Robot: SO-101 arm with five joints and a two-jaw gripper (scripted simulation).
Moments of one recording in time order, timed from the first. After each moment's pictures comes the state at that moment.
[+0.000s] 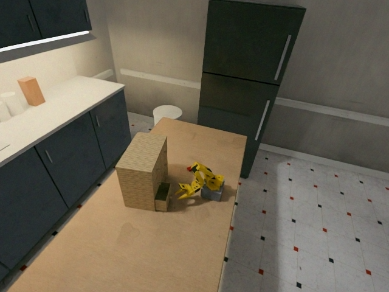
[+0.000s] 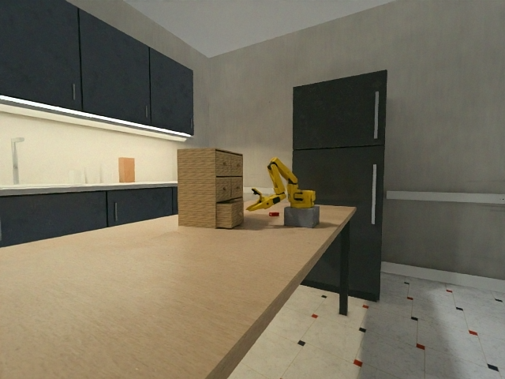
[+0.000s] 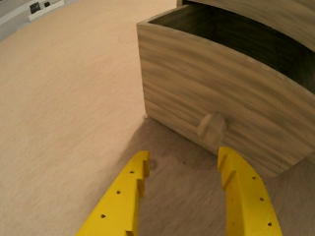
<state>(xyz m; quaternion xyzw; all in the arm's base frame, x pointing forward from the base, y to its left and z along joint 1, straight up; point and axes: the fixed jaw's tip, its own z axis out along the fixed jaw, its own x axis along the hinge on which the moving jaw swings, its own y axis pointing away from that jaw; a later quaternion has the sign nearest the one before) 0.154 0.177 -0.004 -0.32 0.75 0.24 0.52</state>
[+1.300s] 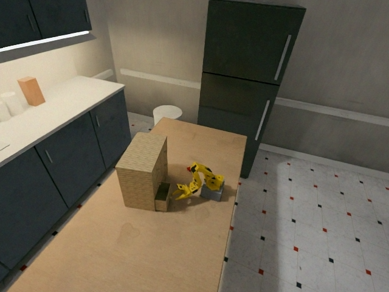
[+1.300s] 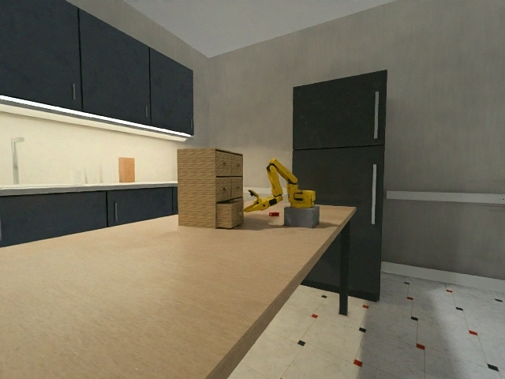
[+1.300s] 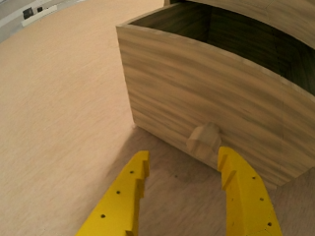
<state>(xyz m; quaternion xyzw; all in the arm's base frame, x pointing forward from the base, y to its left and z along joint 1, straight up) 0.170 0.181 -0.009 -0.30 0.75 0.23 0.54</state>
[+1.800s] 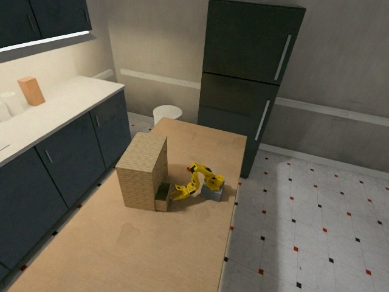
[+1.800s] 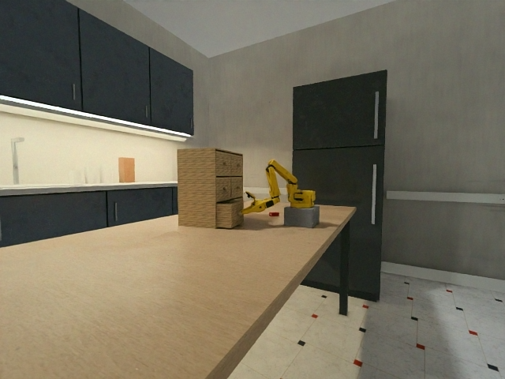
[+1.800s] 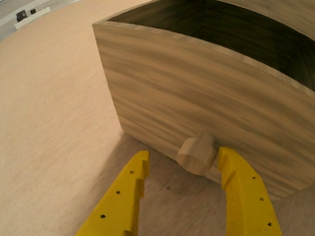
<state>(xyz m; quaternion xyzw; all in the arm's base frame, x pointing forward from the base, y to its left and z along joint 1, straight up) 0.184 0.185 -0.017 -0.29 0.76 0.22 0.54</state>
